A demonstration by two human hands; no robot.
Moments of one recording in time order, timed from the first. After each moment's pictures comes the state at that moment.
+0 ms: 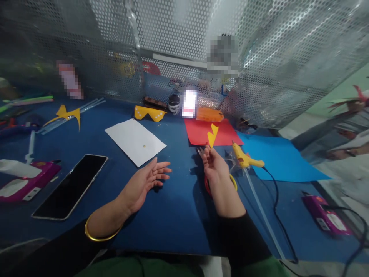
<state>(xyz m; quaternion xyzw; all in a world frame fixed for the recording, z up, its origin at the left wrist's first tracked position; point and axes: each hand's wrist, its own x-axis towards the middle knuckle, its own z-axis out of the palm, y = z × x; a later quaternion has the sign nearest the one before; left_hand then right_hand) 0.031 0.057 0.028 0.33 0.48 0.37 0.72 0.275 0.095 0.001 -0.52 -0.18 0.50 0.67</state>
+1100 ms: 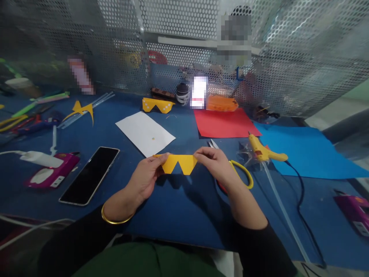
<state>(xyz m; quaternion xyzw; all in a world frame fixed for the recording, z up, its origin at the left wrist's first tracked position) 0.032 0.063 0.019 0.26 0.52 0.46 0.67 0.239 0.064 0.028 -0.58 -0.52 0.46 0.43</state>
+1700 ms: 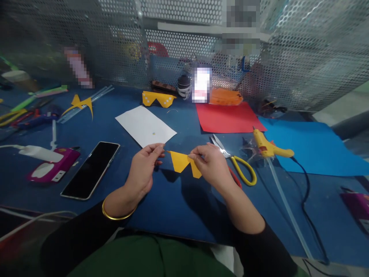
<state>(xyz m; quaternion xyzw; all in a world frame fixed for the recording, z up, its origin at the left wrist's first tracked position) 0.032 0.065 0.016 0.34 0.55 0.52 0.56 0.225 0.056 0.026 -0.60 -0.70 0.21 0.33</state>
